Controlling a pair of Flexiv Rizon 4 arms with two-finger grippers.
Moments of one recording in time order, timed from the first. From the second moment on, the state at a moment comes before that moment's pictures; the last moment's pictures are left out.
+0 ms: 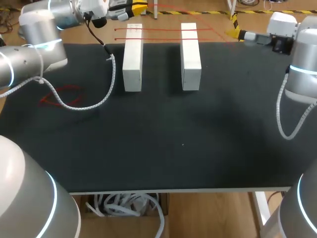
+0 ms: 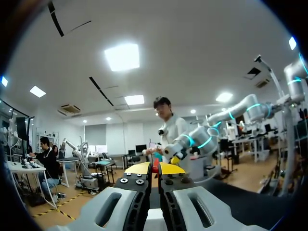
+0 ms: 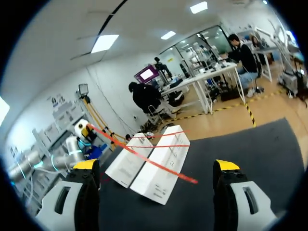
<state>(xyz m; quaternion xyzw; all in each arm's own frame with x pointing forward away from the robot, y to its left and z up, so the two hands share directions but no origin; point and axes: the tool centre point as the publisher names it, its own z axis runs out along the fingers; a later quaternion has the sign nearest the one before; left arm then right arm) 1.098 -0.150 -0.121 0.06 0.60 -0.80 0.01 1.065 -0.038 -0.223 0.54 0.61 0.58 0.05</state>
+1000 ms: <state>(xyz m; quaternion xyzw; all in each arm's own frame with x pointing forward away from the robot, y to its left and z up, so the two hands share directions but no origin) 1.098 -0.150 -0.121 0.06 0.60 -0.80 0.01 1.050 -0.006 -0.229 0.75 0.27 0.57 -0.23</state>
